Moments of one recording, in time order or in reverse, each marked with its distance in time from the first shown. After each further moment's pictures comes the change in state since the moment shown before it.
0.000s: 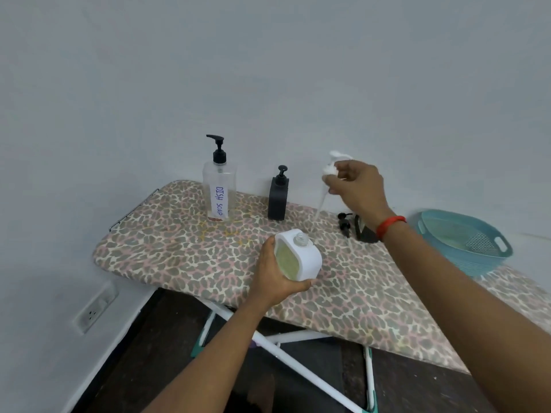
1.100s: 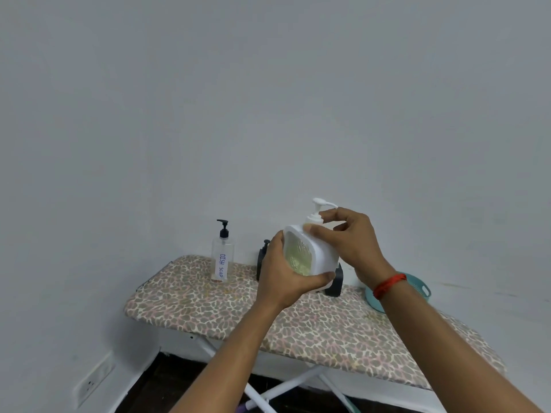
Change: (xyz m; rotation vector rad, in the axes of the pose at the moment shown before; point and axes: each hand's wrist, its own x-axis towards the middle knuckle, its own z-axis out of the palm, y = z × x) left_hand -0.141 0.232 -0.061 -0.112 0.175 0.474; right_hand -0.192 -0.188 -0.112 0.112 0.057 -0.187
